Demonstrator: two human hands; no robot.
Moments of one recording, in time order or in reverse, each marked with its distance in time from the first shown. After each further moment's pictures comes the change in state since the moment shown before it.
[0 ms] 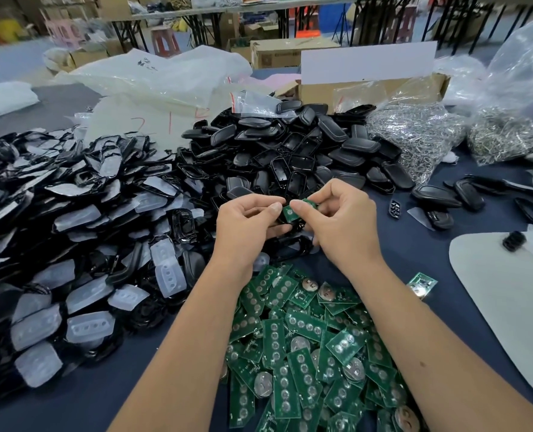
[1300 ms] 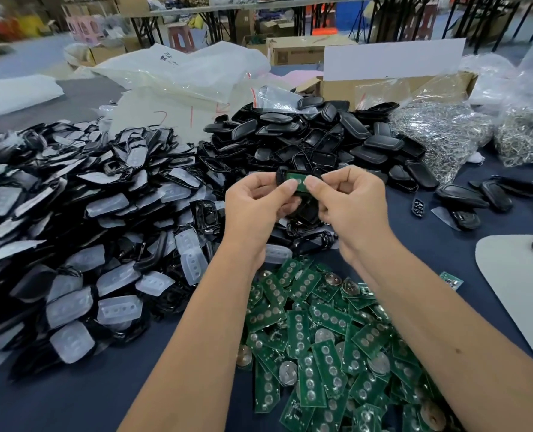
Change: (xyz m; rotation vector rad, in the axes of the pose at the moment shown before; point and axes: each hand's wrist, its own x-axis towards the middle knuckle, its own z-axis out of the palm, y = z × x) left_hand 0.003 0.019 -0.008 -0.169 0.077 0.044; right_hand 0.006 -0.029 0.023 0.397 0.023 0.239
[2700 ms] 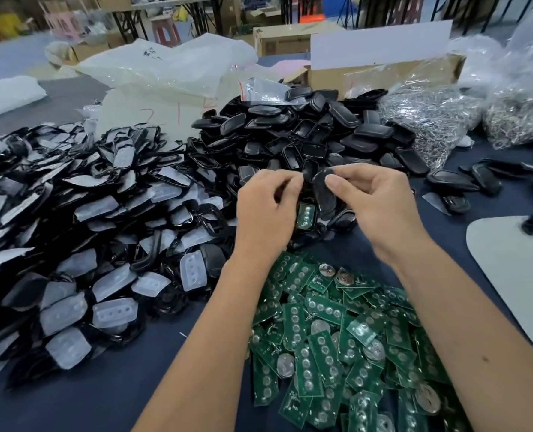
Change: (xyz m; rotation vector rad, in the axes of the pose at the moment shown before) left_hand 0.004 -0.022 0.005 0.779 -0.087 0.545; right_hand -0.002 -0.001 -0.047 -0.170 -0.131 -0.127
